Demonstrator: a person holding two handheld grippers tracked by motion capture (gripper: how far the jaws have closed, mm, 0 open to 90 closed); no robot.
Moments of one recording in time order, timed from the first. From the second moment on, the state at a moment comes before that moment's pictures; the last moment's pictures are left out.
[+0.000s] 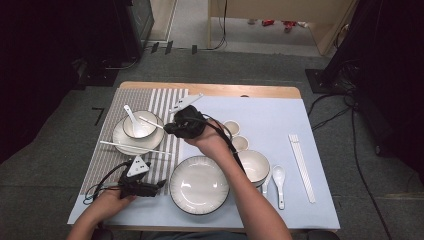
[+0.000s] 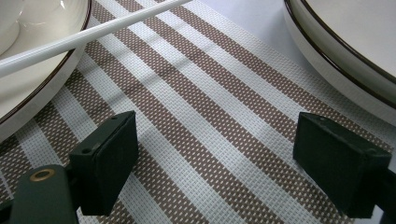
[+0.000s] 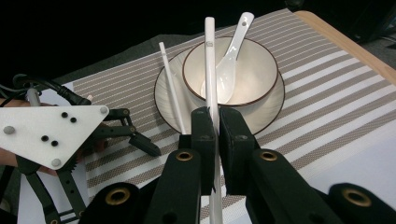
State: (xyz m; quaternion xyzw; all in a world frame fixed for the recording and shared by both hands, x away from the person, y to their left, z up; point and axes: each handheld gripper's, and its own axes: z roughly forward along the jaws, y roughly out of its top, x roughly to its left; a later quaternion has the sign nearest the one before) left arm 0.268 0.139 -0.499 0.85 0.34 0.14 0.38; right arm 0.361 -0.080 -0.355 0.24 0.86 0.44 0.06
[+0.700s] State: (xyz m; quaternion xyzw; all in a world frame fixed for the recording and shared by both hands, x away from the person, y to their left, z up) left arm 0.268 0.139 -0.499 0.85 0.34 0.14 0.37; right arm 0.368 -0.049 -0.353 0.22 0.87 0.43 0.05
